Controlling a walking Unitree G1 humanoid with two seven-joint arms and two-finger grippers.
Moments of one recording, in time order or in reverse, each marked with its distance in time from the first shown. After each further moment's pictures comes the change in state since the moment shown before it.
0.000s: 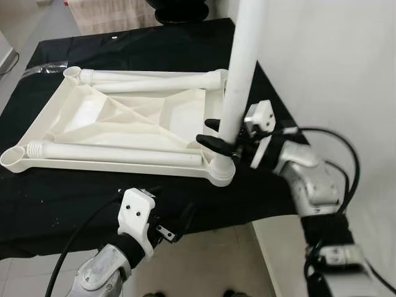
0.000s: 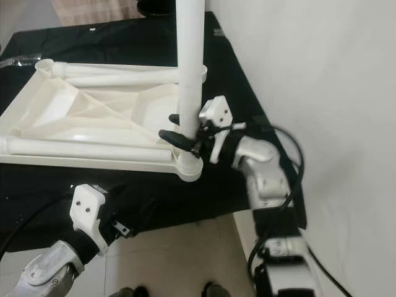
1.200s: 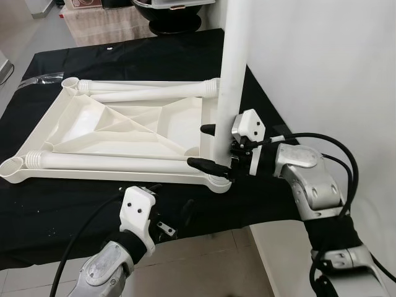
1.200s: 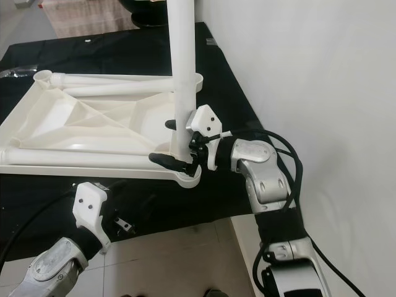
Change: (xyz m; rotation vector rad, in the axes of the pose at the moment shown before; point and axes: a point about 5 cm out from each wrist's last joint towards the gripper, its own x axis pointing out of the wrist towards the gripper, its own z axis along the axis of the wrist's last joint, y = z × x) left arm 0.000 0.001 -0.005 -0.016 -0.005 0.032; right arm 0.007 -0.015 0.015 -0.054 0.034 0.732
